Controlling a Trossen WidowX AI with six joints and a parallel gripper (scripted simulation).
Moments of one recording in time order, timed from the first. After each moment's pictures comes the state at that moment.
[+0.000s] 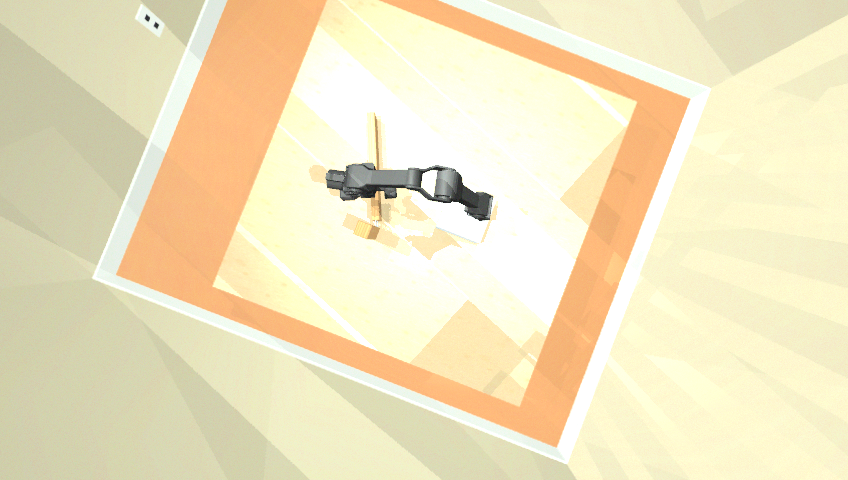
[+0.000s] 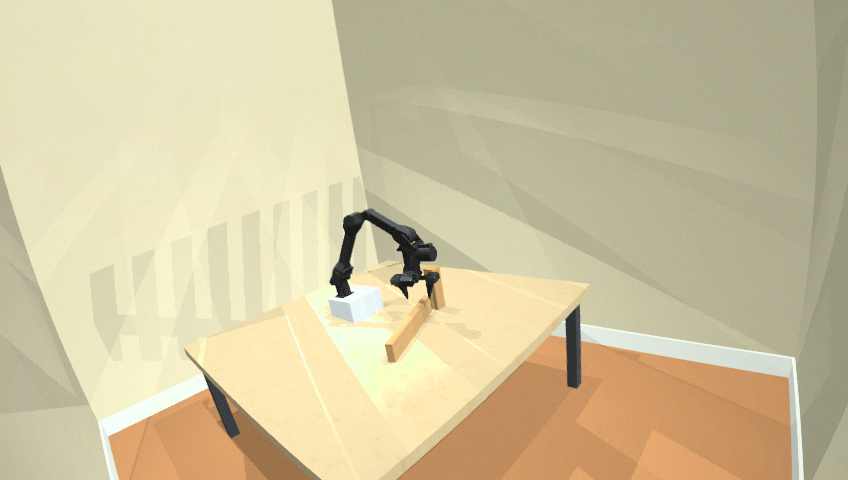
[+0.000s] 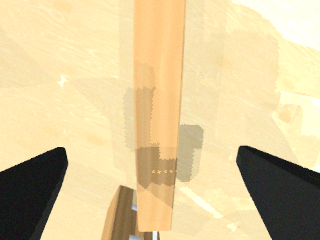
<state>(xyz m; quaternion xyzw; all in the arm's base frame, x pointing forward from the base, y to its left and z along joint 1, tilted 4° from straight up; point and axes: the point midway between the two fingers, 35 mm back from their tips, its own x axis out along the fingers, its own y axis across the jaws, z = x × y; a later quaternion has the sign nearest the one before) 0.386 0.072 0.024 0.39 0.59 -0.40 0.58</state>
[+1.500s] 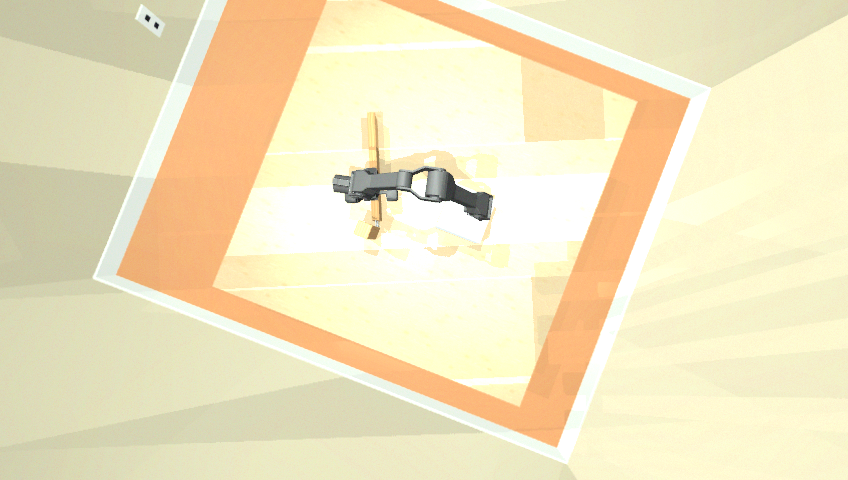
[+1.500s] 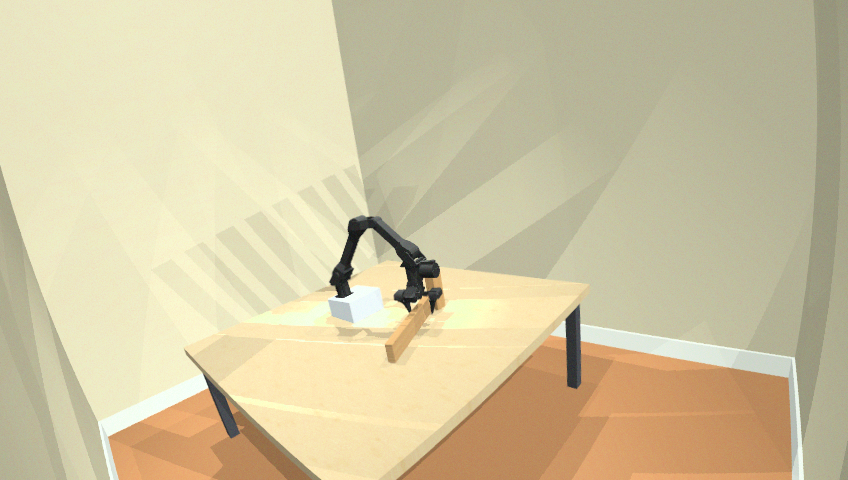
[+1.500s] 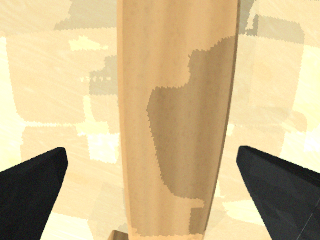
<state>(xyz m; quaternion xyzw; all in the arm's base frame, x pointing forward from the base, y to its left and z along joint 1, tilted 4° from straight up) 0.385 0.072 -0.040 0.39 0.59 -0.40 0.58</state>
